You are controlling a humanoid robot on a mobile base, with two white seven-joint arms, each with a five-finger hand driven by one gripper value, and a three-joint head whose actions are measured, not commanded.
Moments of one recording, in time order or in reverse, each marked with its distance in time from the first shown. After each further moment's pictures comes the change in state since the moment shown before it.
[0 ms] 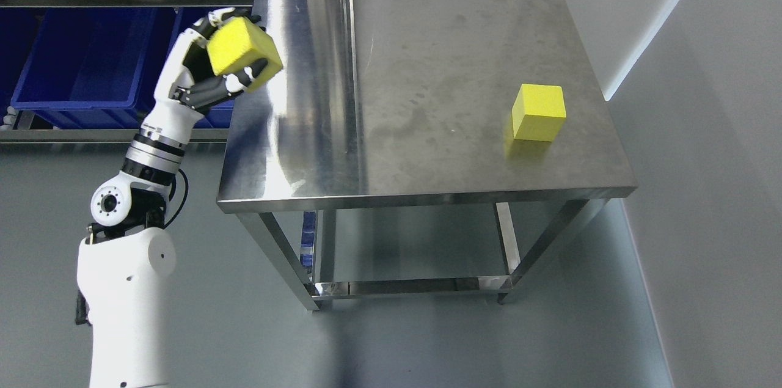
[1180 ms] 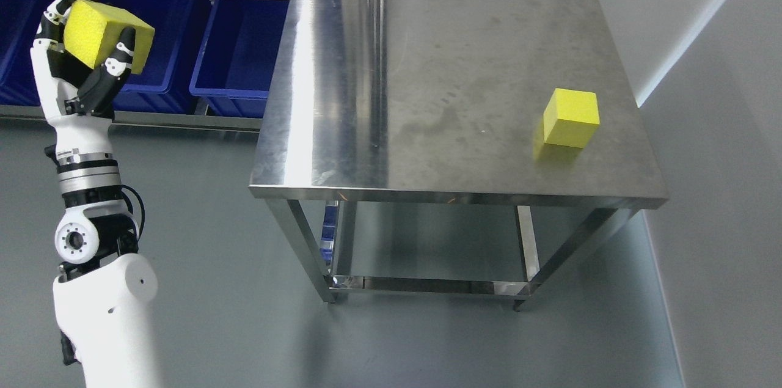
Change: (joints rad) left arm 0.108 -0.047 0.150 -0.124 -0.044 -0.088 0.238; right arm 0.000 0.000 0.000 0.000 0.000 0.000 0.000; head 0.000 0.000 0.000
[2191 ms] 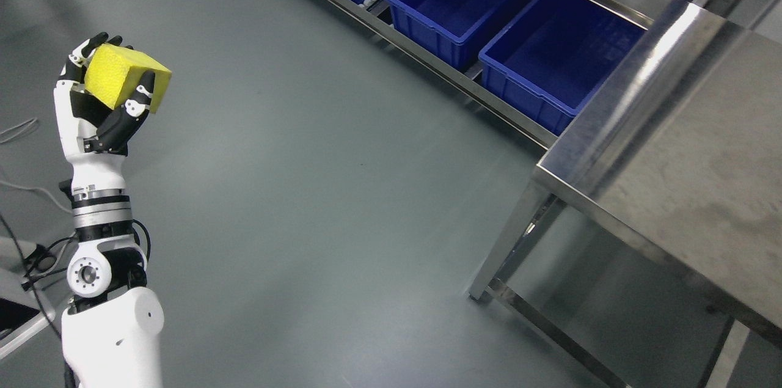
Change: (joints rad) left arm 0.101 -0.005 -0.028 -0.014 -0.018 -0.053 -0.005; right arm 0.000 0.000 0.000 0.000 0.000 0.000 0.000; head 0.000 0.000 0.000
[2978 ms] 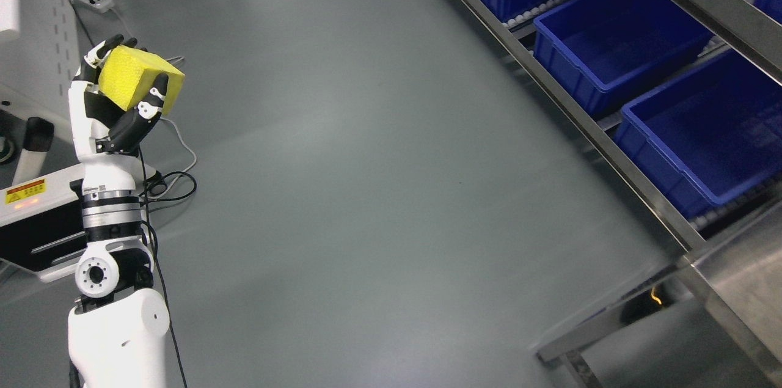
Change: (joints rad) left arm 0.009 -0.001 -0.024 -0.003 -0.002 0.000 0.000; right arm 0.000 0.000 0.000 0.000 0.000 0.000 0.000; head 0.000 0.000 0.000
